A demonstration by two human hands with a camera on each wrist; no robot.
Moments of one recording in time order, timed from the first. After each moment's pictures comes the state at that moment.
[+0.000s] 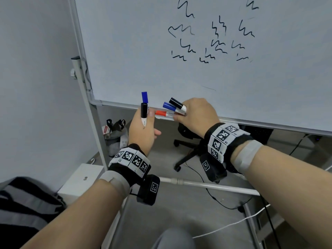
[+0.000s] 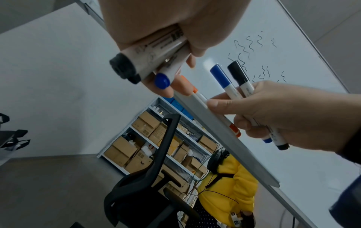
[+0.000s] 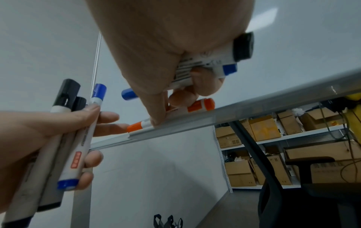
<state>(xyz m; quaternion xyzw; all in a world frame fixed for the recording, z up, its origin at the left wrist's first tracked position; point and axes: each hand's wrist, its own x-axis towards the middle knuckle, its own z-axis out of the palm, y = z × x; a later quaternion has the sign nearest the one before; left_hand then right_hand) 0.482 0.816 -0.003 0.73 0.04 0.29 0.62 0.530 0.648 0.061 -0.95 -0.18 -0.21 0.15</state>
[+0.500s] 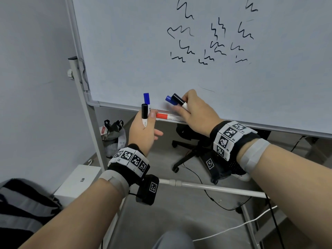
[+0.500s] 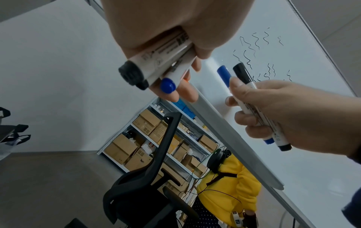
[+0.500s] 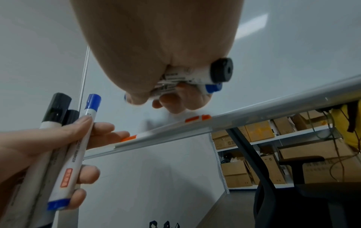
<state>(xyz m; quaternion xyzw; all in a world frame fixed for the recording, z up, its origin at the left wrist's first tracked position) 0.493 0.817 -0.007 0.73 0.01 0.26 0.64 0.536 0.637 0.065 -0.93 -0.22 -0.18 0.25</state>
